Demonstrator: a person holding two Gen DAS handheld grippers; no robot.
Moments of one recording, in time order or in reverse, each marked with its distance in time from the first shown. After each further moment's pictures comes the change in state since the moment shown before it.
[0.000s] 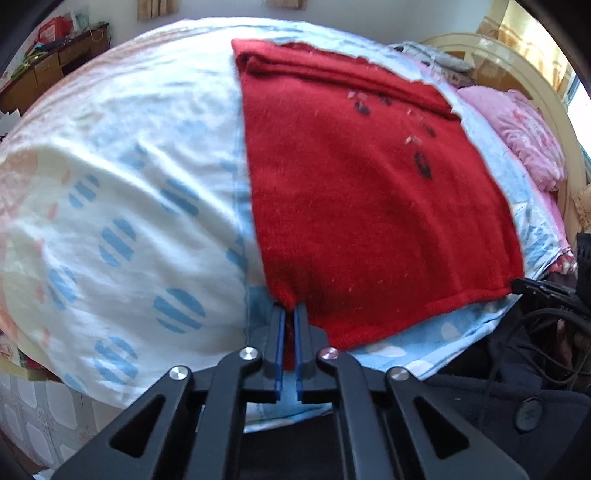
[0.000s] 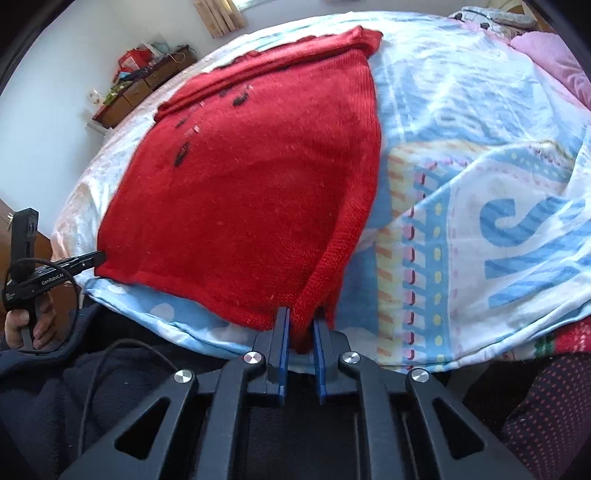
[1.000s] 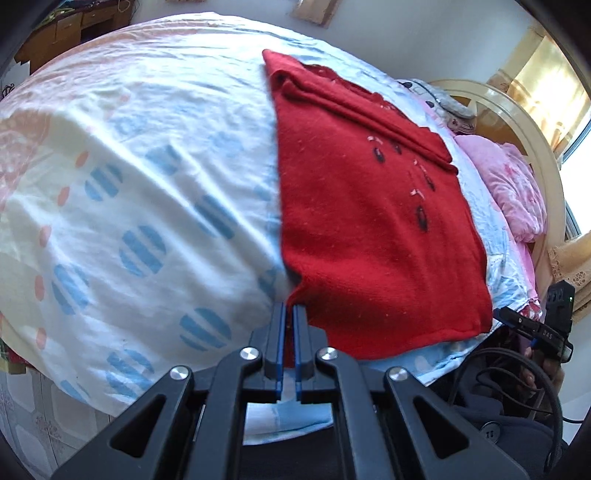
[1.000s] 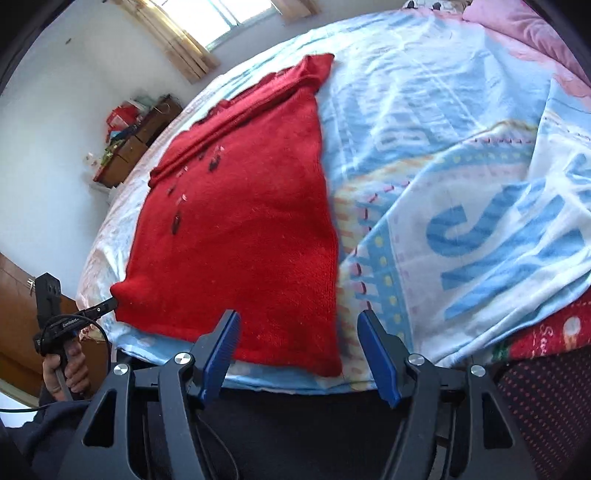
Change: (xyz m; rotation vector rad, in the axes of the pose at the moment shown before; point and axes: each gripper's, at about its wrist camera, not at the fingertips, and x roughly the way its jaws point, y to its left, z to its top) left arm -0.006 0.037 0.008 -0.156 -0.032 -0.131; right arm -0.026 -0.038 0.004 0.197 -0.084 0.077
